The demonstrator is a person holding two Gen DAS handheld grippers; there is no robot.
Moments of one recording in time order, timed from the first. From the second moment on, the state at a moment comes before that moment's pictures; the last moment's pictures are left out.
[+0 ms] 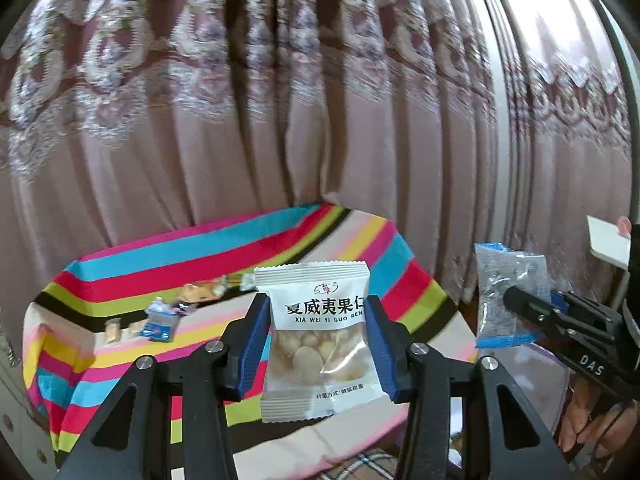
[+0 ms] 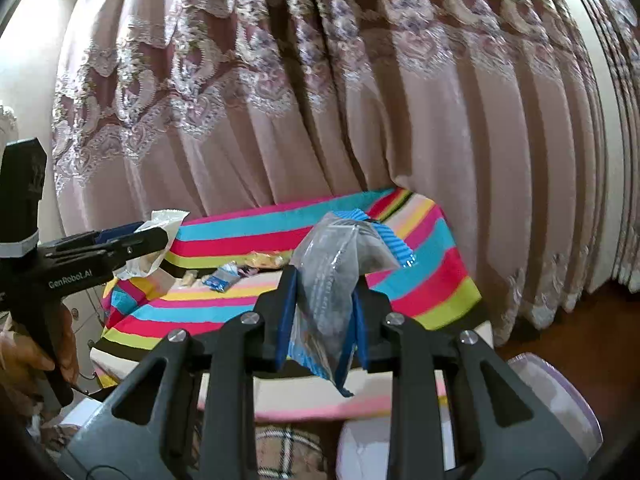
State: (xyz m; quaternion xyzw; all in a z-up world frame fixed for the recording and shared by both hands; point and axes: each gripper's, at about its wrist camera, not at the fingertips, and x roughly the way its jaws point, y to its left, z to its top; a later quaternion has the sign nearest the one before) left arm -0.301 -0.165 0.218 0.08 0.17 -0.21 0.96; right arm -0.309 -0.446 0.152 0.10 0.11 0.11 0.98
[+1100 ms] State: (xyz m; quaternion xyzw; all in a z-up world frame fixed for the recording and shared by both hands) left arm -0.332 -0.367 0.122 0.24 0.29 -0.44 0.81; right arm -0.347 -0.579 0.058 0.13 0.29 -0.07 0.95
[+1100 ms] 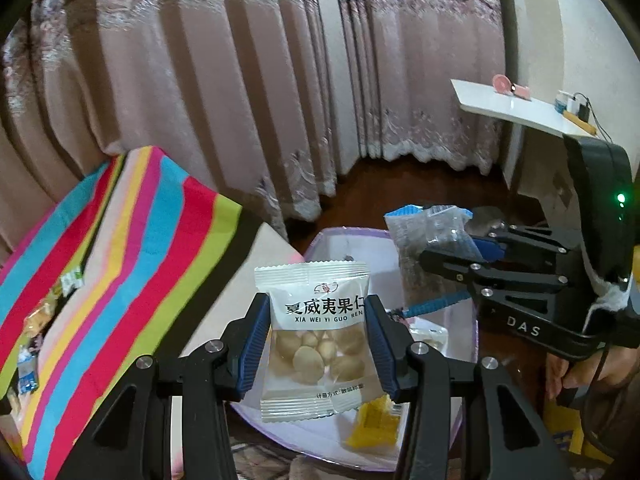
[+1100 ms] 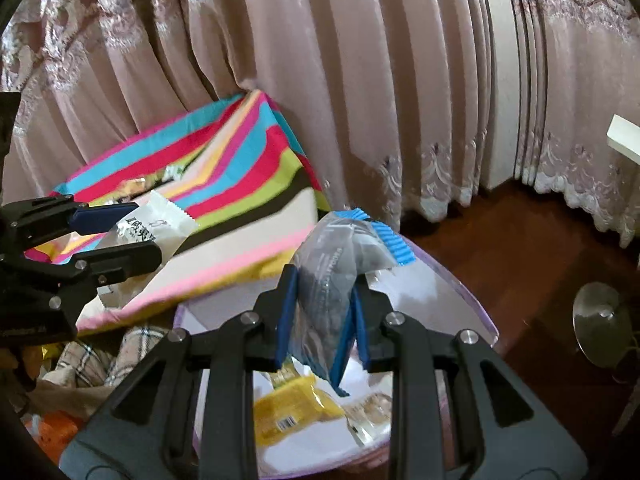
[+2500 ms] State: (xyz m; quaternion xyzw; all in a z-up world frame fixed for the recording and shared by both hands) left arm 0.016 0.185 0.050 -0.13 0.39 0.09 0.91; right arm 0.166 -0.063 0.014 0.17 0.50 0.21 0.82
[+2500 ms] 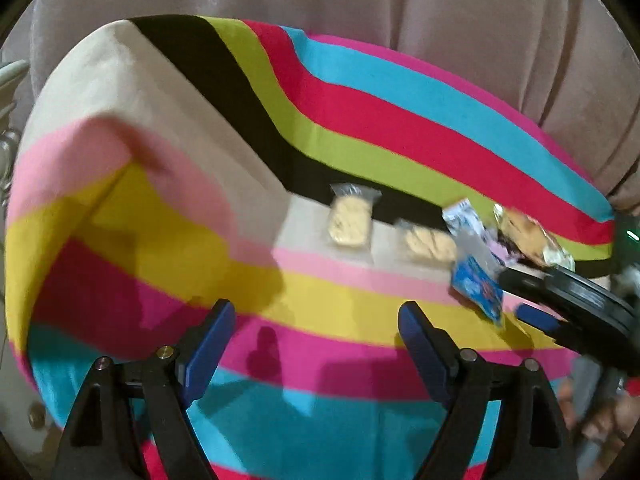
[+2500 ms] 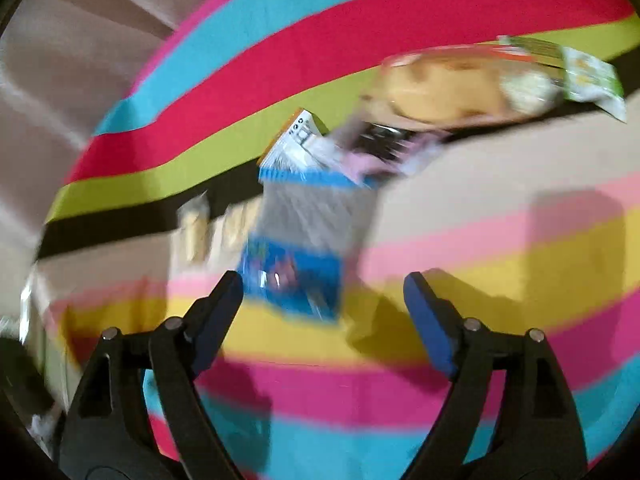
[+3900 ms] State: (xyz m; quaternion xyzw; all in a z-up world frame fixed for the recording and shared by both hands) left arm -0.184 0.012 0.187 -0.04 0.17 0.02 0.98; right arm -0.140 -0.281 0.186 0.11 0.14 0.22 0.96
